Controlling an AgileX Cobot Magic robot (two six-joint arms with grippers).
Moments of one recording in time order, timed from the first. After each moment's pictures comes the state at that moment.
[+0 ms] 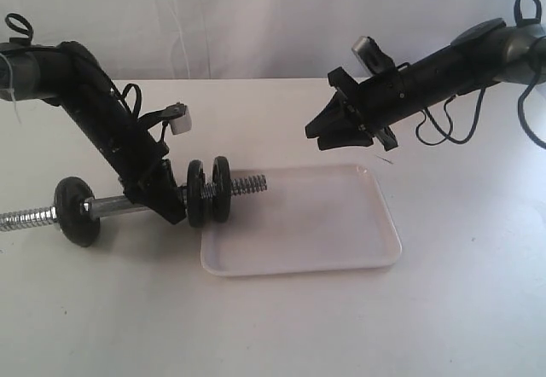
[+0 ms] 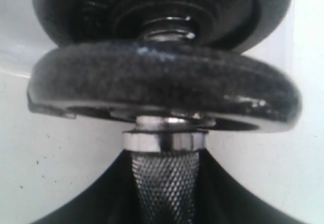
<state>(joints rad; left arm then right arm) -0.23 2.26 -1.73 -0.64 1.32 1.38 0.07 2.29 -1.75 1.06 1.22 -0.56</state>
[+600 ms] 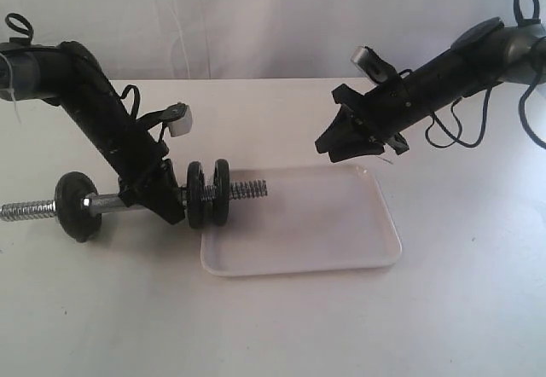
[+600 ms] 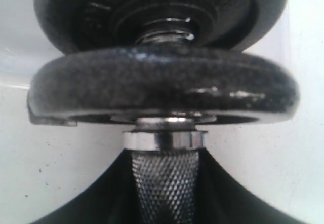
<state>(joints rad) -0.23 2.26 -1.73 -0.64 1.32 1.46 0.06 2.29 -1.75 0.95 1.22 -0.59</state>
